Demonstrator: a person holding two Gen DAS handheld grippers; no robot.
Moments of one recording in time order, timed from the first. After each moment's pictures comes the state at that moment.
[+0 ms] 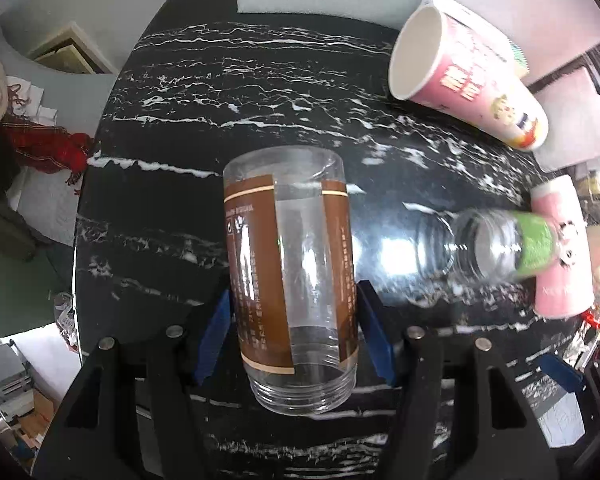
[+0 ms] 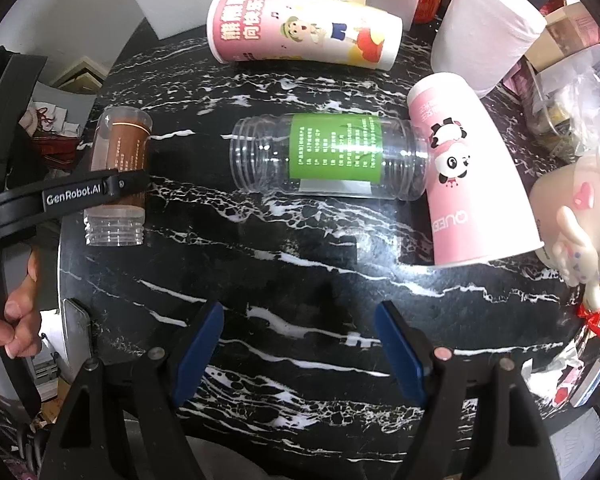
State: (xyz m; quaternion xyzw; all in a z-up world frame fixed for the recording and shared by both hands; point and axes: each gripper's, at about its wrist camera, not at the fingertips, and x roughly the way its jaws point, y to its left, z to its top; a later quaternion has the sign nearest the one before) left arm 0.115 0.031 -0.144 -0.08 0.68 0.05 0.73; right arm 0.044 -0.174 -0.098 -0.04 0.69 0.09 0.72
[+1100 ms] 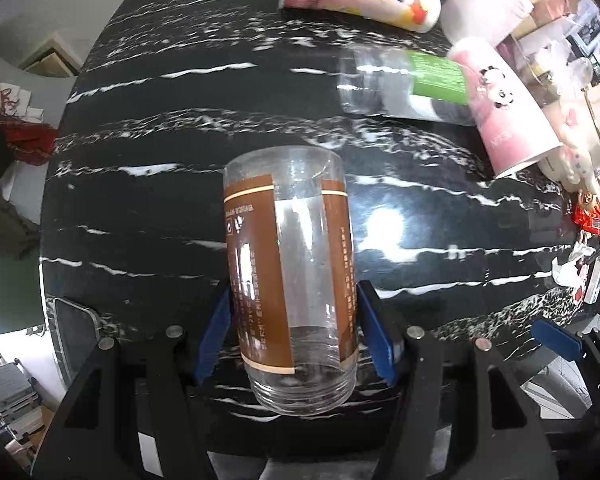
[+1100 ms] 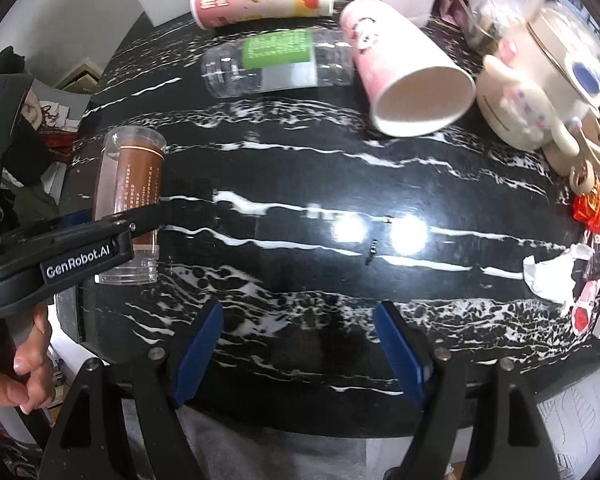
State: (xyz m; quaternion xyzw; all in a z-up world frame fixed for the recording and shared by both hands) left arm -0.006 -0.065 -0.136 -0.04 0.67 0.00 0.74; right arm -0.055 -0.231 -0.098 -0.01 0.68 0.07 0.73
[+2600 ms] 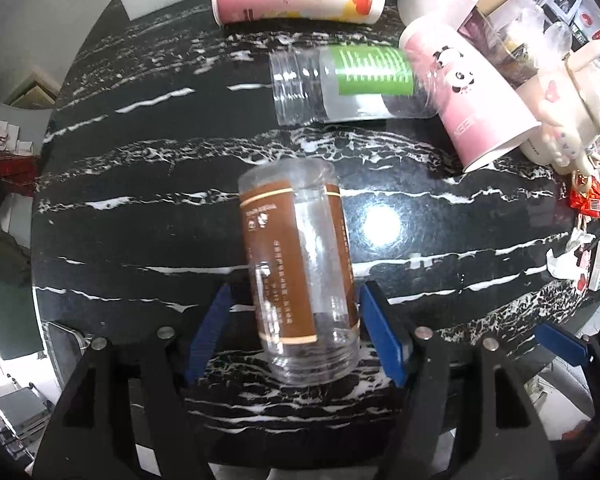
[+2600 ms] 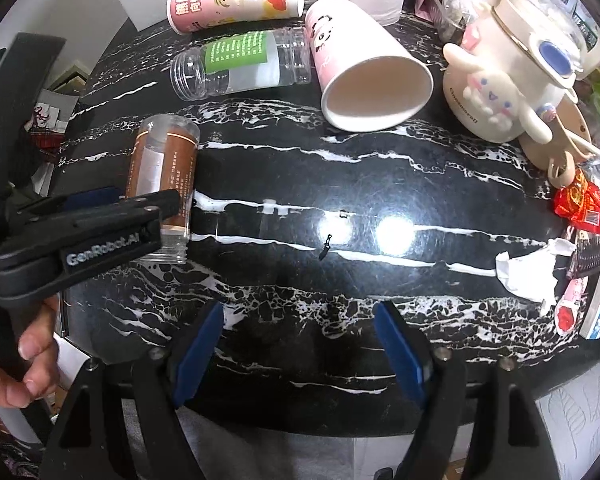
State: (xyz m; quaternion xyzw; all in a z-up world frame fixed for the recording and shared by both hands) left arm 0.005 -0.115 -0.131 0.00 0.67 -0.02 0.75; right arm -0.061 -0.257 -0.088 -0.02 0.68 0.06 0.73
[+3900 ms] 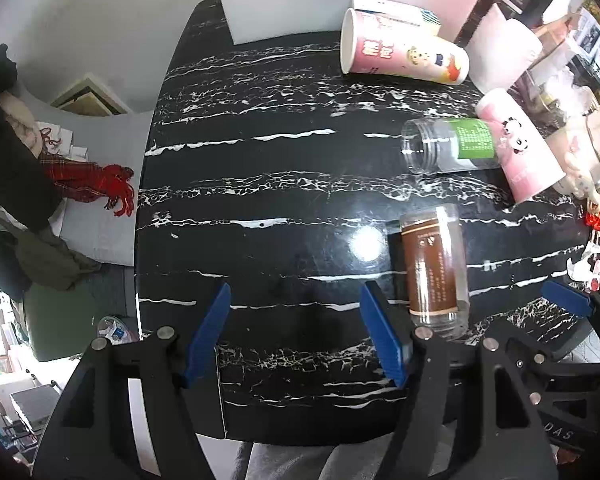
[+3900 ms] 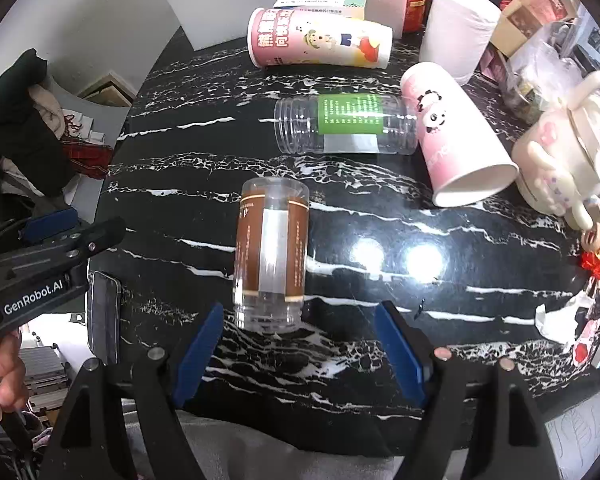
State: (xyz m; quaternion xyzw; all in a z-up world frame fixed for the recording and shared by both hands) left arm 0.006 0.009 -0.056 0.02 0.65 0.03 0.76; right arm -0.023 -0.174 -0.064 -0.01 0.66 0.10 0.75
